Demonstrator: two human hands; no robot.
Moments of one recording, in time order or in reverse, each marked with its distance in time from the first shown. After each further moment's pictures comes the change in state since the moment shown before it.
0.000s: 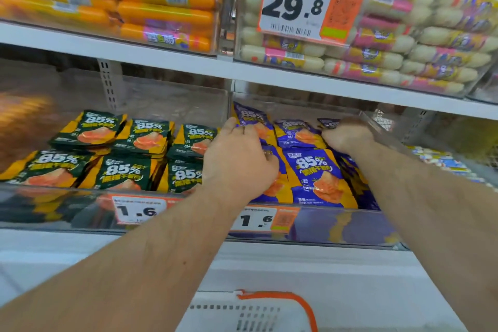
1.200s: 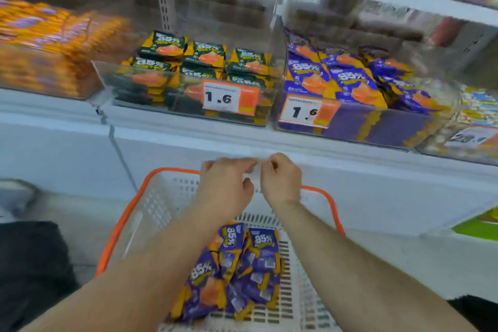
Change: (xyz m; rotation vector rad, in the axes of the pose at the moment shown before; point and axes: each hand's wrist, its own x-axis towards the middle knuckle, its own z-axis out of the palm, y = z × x) left_hand -0.220 -0.103 0.031 -0.203 -0.142 -0.034; right_hand -0.308 -0.098 0.179 0.893 0.082 -0.171
